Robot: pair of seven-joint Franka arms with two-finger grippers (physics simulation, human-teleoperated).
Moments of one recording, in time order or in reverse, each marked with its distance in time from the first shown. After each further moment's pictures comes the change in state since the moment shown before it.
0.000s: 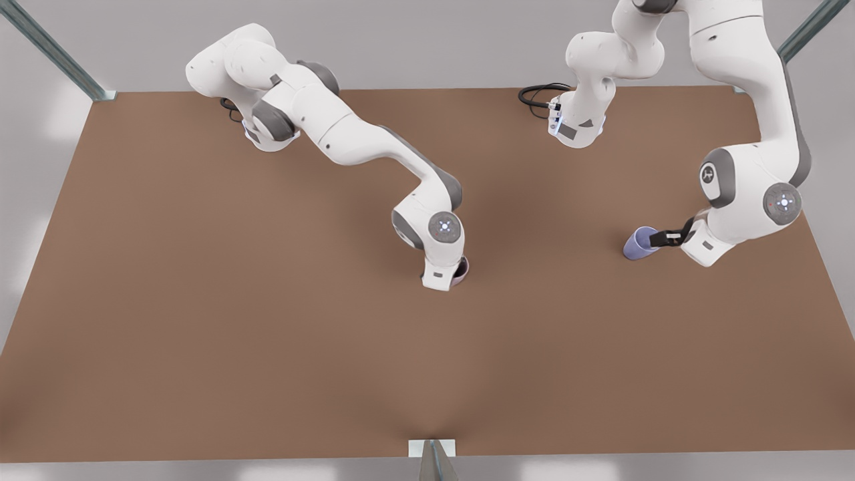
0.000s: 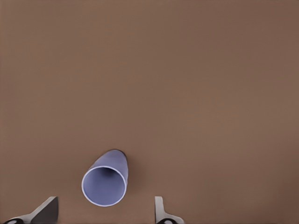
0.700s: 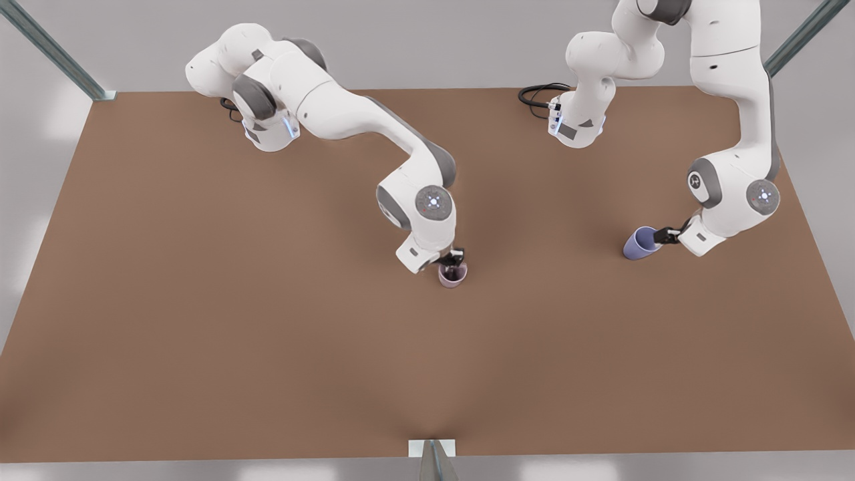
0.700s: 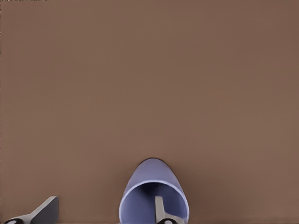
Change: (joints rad) left arm -0.011 0.026 0.153 -0.284 -0.006 0.390 0.279; right arm -0.038 -0.277 -0.045 -0.154 0.010 -0.100 0.533
